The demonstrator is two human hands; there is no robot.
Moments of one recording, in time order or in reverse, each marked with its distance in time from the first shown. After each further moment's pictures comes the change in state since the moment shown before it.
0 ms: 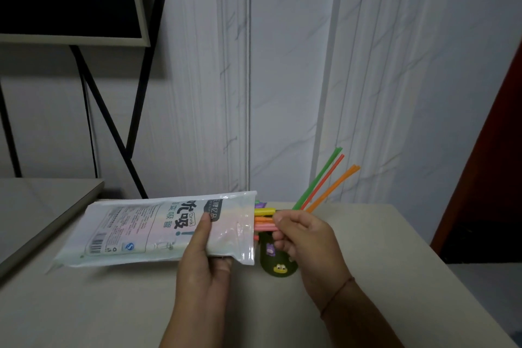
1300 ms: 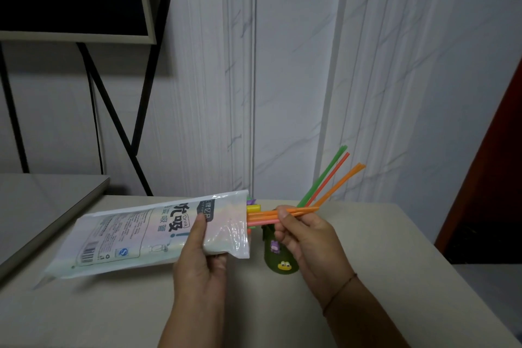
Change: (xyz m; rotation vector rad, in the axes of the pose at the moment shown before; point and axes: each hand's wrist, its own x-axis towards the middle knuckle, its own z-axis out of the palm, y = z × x) left_hand 0.008 0.005 -0.007 -0.056 0.072 0.056; right_hand 0.006 0.007 0.003 0.218 -0.026 0.074
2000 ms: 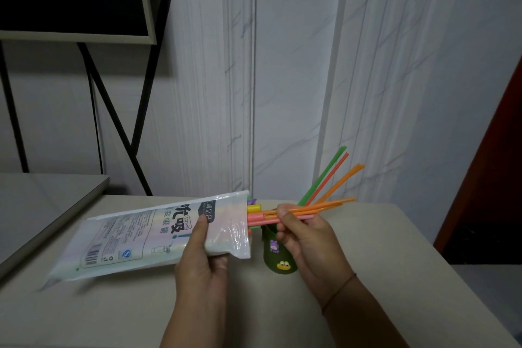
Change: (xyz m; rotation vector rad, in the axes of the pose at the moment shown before) left_hand 0.001 -0.003 -0.001 -0.013 0.012 -0.013; right_hand 0.000 -0.001 0.001 0.071 -0.032 -0.044
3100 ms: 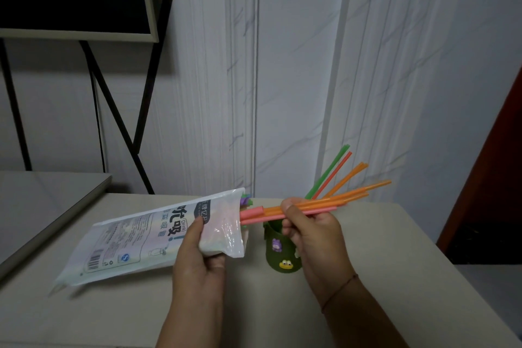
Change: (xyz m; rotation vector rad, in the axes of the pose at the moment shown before) left_hand -0.001 0.010 0.001 -0.022 -0.007 -0.050; right_hand -0.003 -0.003 0.006 -0.095 0.100 -0.131
